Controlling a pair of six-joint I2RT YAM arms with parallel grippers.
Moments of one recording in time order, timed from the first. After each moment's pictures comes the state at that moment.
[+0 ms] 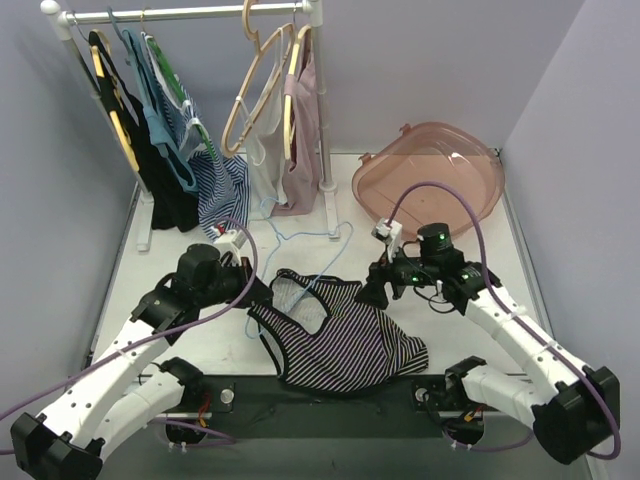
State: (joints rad) left arm -0.54 0.80 0.70 -0.51 0.30 -0.57; right arm 0.44 1.00 0.73 -0.39 -0.70 -0.07
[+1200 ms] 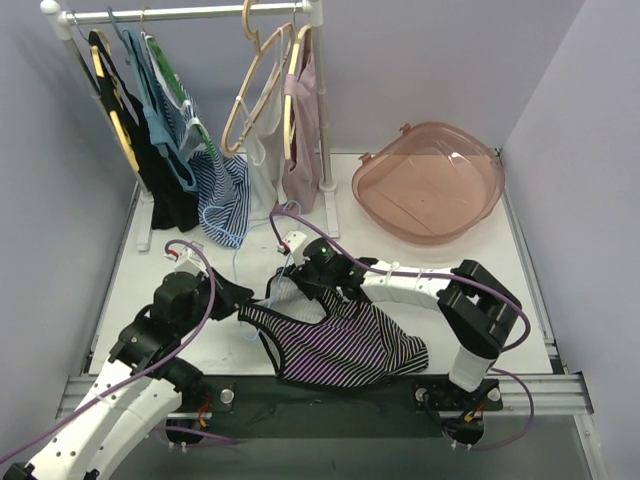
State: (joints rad) left arm -0.53 0.49 0.57 -0.57 0.02 -0.94; right arm 0.94 1.71 0.98 -0.01 0.05 -0.05
